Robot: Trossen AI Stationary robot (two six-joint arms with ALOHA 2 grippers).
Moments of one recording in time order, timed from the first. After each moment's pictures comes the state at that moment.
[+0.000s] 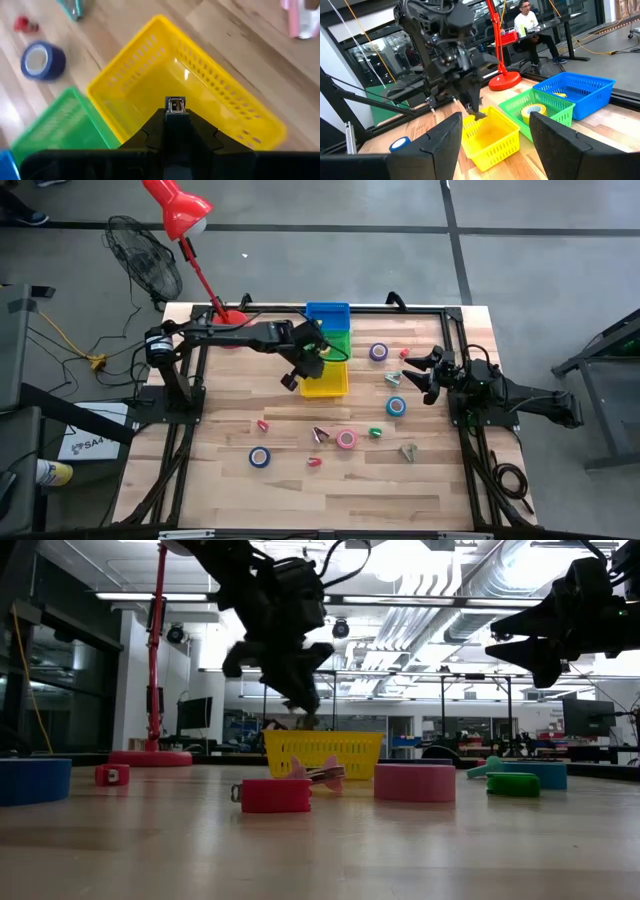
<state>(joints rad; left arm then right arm) 0.28 1.77 1.30 -0.52 0.26 0.99 -0.20 0.01 0.02 0.03 0.10 0.36</state>
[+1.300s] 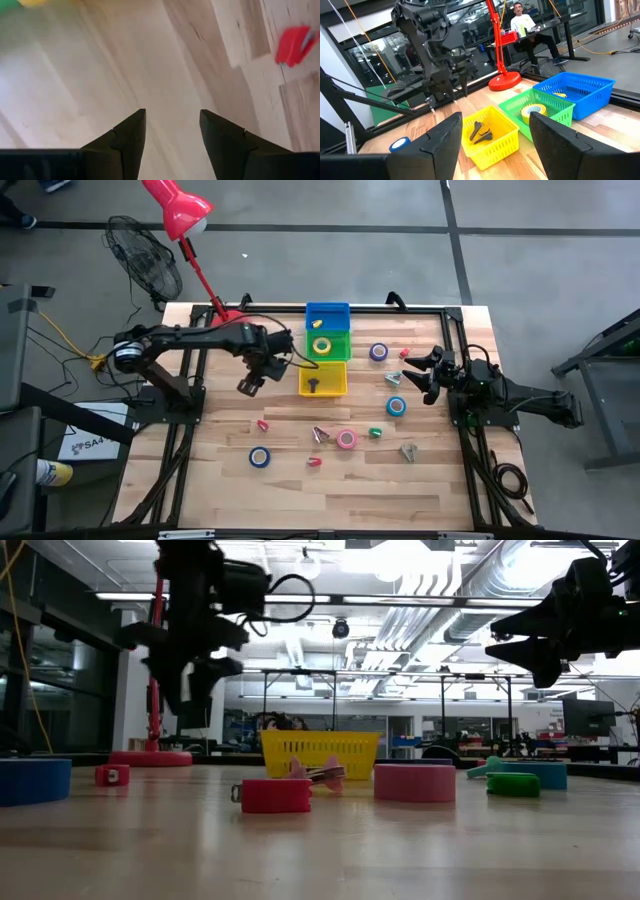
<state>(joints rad) 0.30 1.51 1.09 -1.02 0.04 0.70 -0.20 0.01 0.02 0.03 0.10 0.36</state>
